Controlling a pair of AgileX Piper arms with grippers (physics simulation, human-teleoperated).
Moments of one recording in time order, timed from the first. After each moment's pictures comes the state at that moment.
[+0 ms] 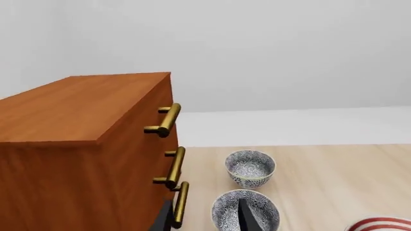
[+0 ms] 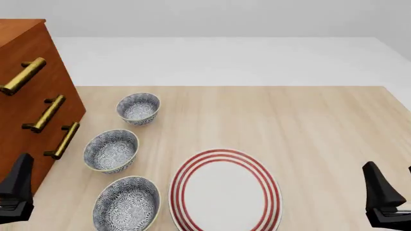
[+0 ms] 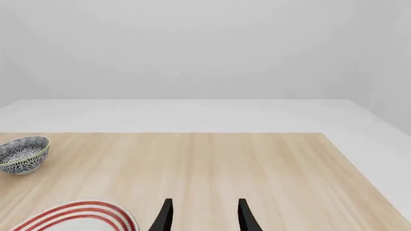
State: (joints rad) left arm 0.06 0.01 -0.06 -0.01 0.06; right arm 0.00 0.01 -0.01 0.00 0.00
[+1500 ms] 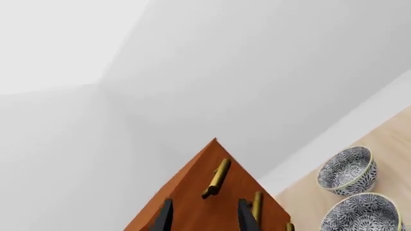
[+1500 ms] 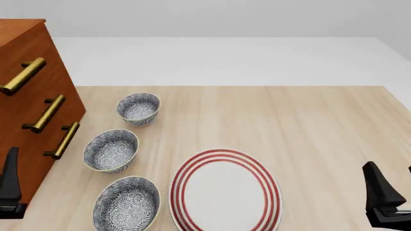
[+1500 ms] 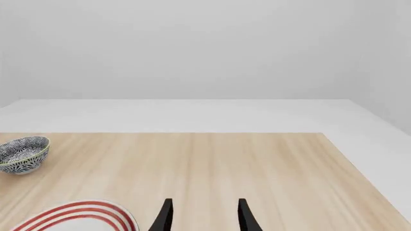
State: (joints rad) left arm 0.00 0.00 -0.03 -0.29 0.87; right arm 0.00 0.01 -0.01 0.00 0.00
